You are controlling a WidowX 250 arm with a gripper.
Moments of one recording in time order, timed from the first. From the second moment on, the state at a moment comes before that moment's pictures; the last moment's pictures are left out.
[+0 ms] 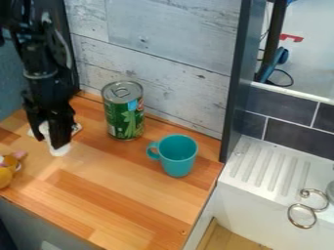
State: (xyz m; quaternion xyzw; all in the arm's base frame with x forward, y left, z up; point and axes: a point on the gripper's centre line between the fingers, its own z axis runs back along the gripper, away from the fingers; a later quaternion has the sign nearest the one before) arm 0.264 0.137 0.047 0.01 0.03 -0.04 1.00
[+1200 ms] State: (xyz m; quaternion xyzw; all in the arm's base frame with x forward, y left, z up) arm 0.254 0.138 0.093 0.04 0.03 0.04 1.00
